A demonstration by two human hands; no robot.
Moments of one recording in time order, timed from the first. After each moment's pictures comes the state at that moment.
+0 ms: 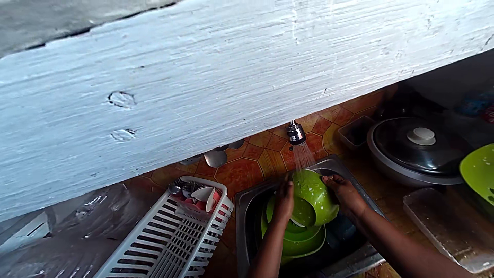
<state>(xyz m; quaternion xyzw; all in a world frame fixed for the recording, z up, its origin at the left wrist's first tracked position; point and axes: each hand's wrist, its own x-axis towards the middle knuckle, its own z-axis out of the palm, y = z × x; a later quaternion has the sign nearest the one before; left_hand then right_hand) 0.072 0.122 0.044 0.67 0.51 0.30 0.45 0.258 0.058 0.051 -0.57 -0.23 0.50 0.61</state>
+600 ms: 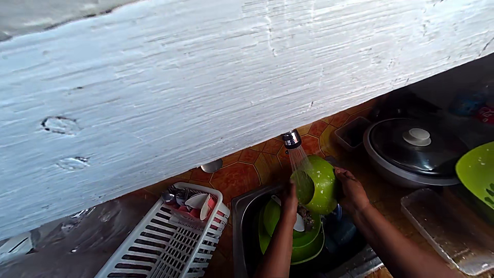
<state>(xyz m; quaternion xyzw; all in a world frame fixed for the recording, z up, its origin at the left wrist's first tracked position) 0.110 0.133 0.005 0.53 0.54 0.37 0.54 0.272 0.071 0.053 -0.50 -0.02 0.46 0.73</state>
